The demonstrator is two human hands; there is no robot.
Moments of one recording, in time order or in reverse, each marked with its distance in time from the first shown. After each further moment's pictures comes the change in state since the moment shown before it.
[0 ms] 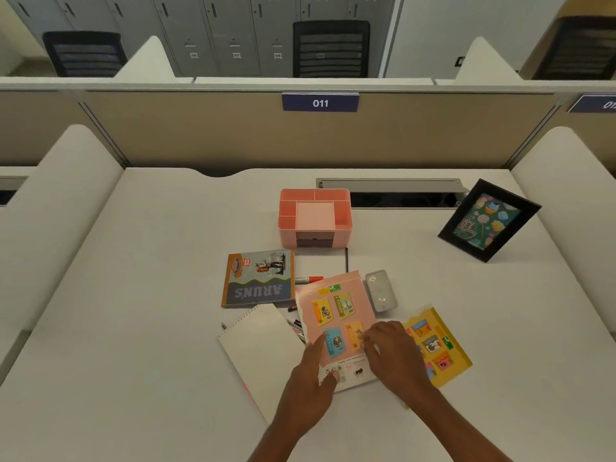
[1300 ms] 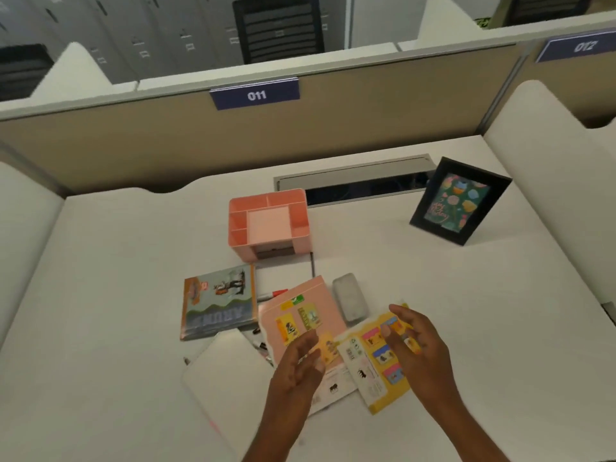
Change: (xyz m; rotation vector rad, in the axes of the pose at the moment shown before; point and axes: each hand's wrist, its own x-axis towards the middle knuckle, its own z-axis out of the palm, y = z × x) left_hand 0.035 0.060 0.012 -0.475 0.076 -0.058; right_hand -0.012 0.058 -0.067 1.017 0.233 0.445
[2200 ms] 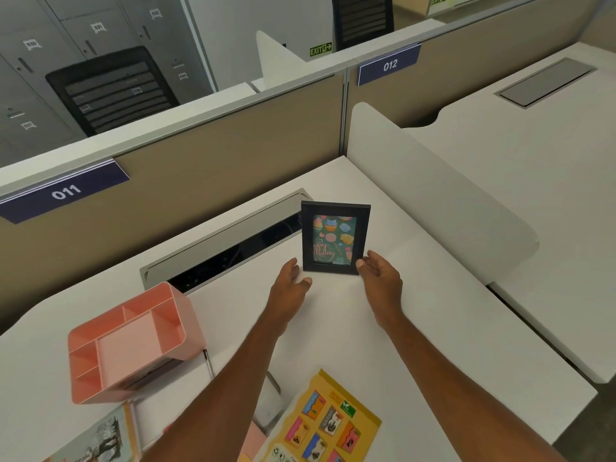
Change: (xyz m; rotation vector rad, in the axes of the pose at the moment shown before) left_hand 0.284 0.120 0.220 0.399 -0.332 0.060; right_hand 0.251 0.049 -0.108 0.178 0.554 0.135
